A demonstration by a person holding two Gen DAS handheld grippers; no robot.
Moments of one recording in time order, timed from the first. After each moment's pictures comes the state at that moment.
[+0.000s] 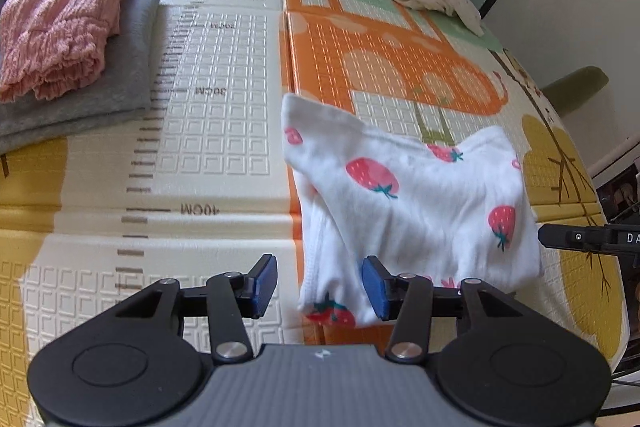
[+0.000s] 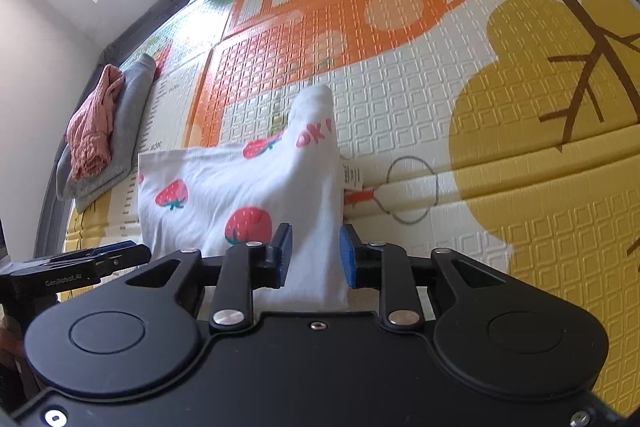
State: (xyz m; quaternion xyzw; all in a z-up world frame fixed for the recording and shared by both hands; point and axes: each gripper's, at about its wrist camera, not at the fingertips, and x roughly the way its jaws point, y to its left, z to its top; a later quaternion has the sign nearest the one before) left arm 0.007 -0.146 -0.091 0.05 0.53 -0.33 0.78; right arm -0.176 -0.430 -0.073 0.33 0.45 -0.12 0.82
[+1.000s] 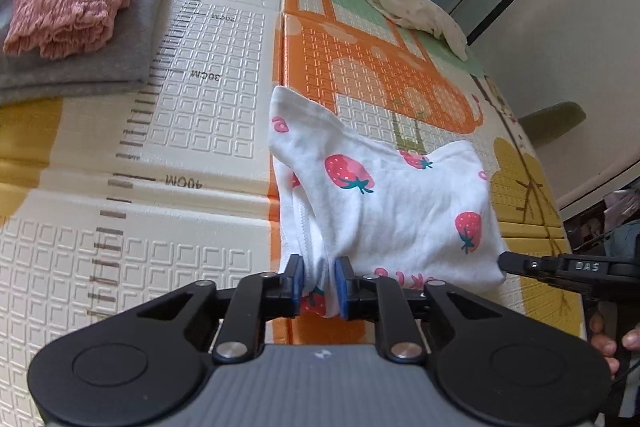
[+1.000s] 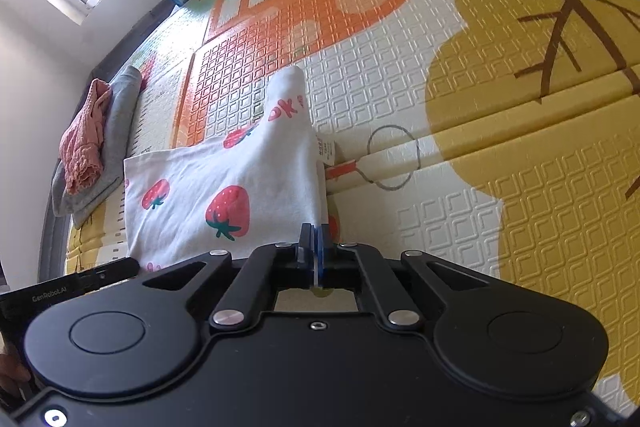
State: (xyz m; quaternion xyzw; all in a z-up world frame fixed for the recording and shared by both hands) left arm -0.004 -0.126 -0.085 -0.03 0.53 -0.35 0.77; right arm -0.195 -0.427 -0.087 0.36 0.44 -0.16 0.81
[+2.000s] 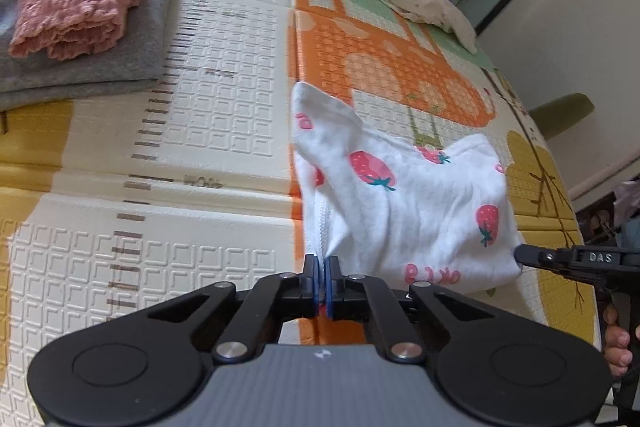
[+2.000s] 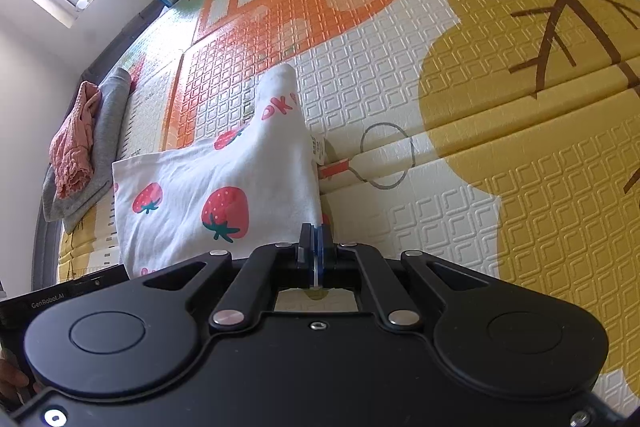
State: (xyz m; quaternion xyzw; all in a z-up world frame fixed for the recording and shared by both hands) left arm 0.004 -0.121 -0.092 -0.01 0.54 -0.33 0.77; right arm -0.192 -0.425 -0.090 0.36 0.44 -0.17 0.81
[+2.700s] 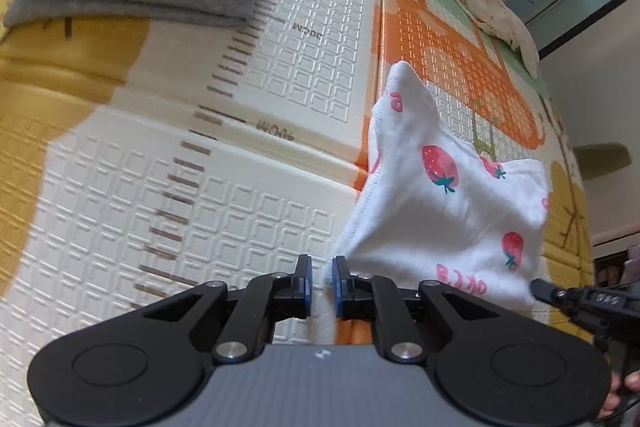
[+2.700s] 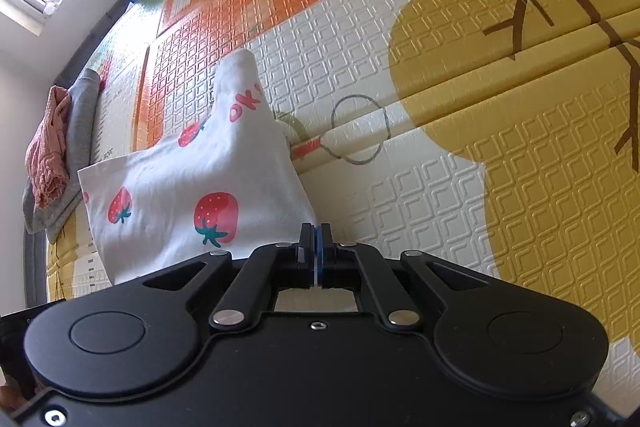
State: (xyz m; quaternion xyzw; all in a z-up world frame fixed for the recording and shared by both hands) left arm 0.010 -0.094 -0.108 -0.06 0.59 -0.25 0.77; right arm -0.193 -0.428 -0.104 0.39 0.46 -0.20 0.77
